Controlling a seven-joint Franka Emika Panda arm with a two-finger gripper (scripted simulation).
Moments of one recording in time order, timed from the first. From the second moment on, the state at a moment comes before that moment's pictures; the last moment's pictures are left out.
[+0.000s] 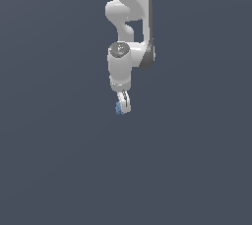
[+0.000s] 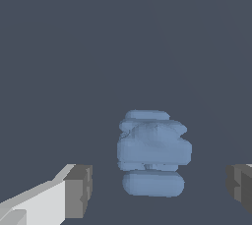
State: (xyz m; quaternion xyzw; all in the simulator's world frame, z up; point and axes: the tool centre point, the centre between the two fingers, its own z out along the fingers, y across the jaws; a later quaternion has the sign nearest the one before) arm -0.091 -0.022 0.095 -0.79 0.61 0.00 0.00
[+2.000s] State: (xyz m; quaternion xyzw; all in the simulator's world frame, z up) arm -0.095 -0.022 0.044 -0.78 0.63 0.00 0.00
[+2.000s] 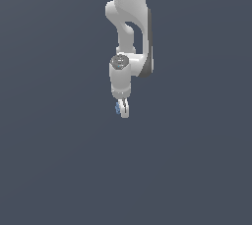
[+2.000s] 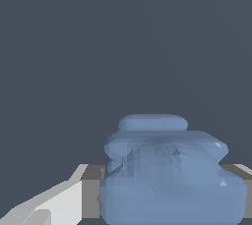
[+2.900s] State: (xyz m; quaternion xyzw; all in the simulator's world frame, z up) arm -0.095 -0.027 0.140 -0.78 0.63 0.00 0.00
